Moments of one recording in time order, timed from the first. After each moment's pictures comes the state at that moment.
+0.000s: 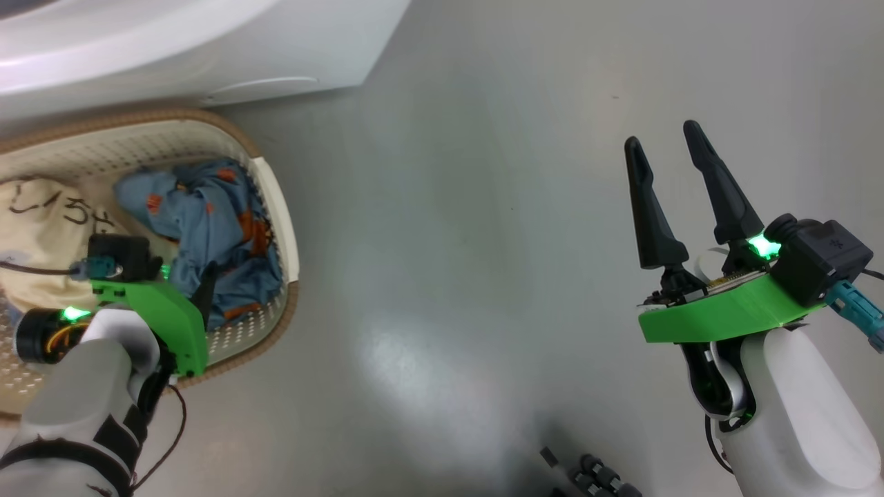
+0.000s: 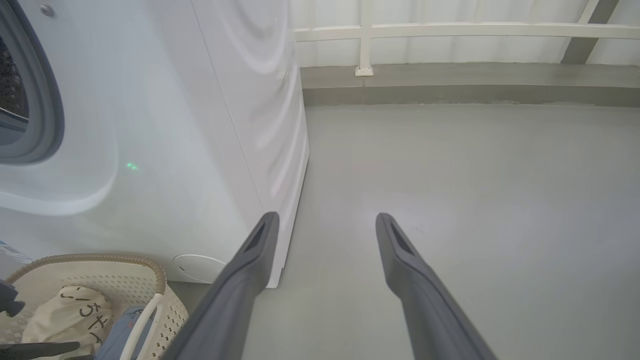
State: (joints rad) left arm -0.89 0.30 -0.64 1.24 -0.63 -0.13 -0.09; right arm -0.39 -0.09 0.16 0.11 0.32 0.13 -0.25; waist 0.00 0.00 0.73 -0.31
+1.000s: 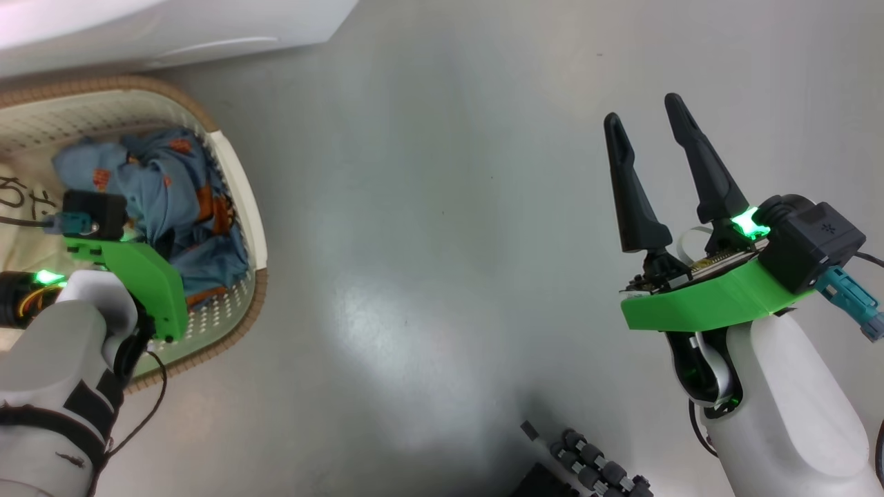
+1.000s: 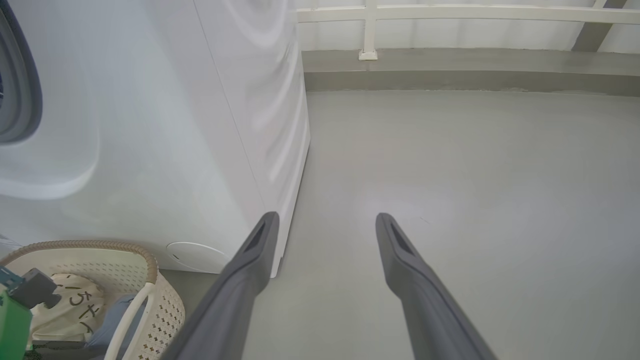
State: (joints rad) left arm -0.99 0.36 -0.80 1.22 -0.78 -0.13 -0.02; right arm -0.44 -0.07 0.20 0.09 0.32 0.13 -0.25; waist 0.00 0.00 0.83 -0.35
